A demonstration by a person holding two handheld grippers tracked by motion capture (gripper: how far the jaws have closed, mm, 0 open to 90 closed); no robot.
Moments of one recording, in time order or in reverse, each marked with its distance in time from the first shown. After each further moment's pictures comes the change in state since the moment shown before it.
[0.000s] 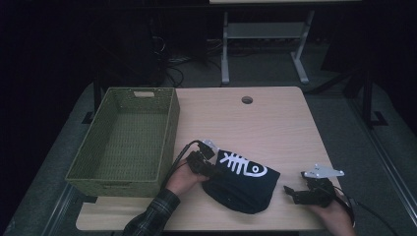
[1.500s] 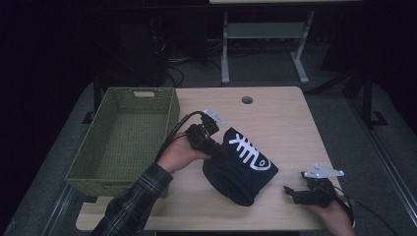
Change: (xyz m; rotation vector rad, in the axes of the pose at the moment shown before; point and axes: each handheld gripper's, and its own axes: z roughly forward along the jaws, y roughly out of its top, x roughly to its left) left arm -0.042 0.076 -0.092 -0.003 -0.036 0.135; right arm 0.000 0.000 0.000 0.002 0.002 0.004
